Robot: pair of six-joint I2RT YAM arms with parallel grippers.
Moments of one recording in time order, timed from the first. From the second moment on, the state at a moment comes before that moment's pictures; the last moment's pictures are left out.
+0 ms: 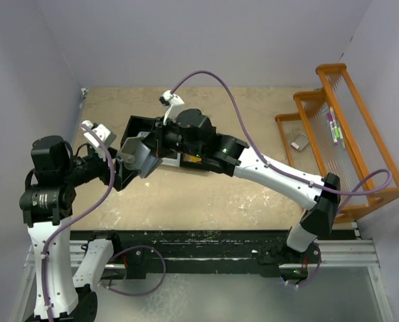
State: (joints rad) left arm 0.10 0.77 1.31 -1.04 0.85 0.28; right arm 1.05 1.65 1.65 -0.21 -0.03 0.63
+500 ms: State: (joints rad) left arm 0.10 0.69 1.13 -0.88 0.65 0.30; right arm 1.13 1.75 1.81 -0.38 0.21 0.63
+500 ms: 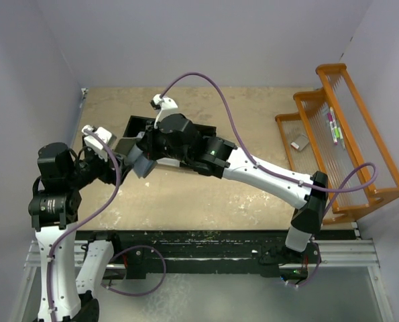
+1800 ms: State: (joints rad) left arm 0.10 0.83 1.29 -1.05 0.78 0.13; right arm 1.10 1.52 1.45 -0.14 0.03 0.62
